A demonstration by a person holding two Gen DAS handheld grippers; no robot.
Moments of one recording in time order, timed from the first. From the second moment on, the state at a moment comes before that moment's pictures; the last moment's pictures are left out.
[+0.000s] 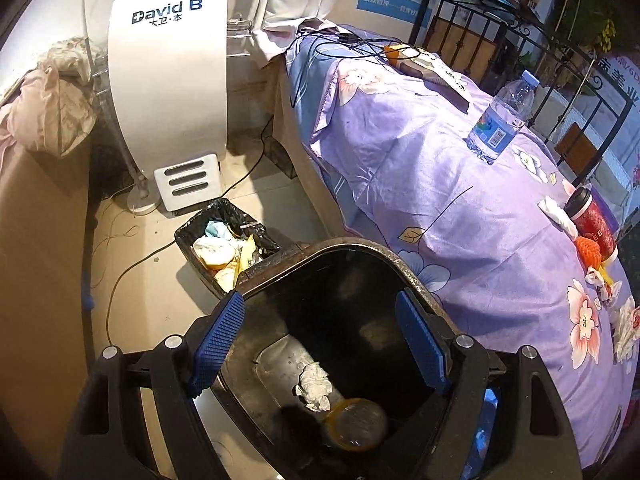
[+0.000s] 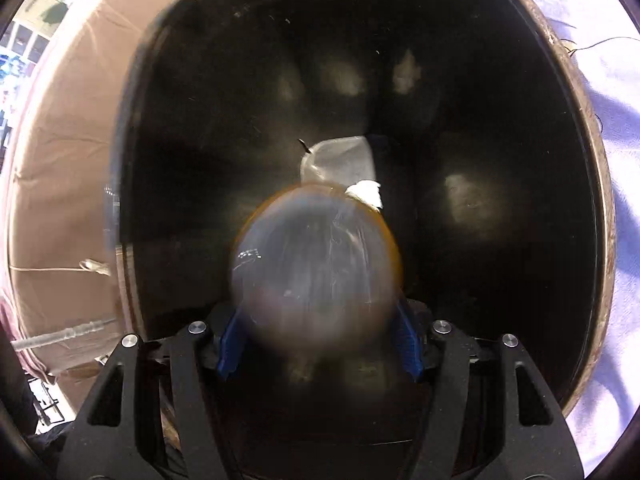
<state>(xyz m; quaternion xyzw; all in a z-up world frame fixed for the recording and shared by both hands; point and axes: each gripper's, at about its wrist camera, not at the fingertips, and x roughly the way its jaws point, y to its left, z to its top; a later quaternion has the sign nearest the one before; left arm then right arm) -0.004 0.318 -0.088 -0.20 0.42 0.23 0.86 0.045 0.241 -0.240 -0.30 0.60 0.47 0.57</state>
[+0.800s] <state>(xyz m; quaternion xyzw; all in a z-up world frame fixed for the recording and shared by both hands) 0.082 0.185 -0.095 -0.13 0.45 0.04 0.88 0.084 0.001 -0.112 -0.05 0.46 0.38 0.80</state>
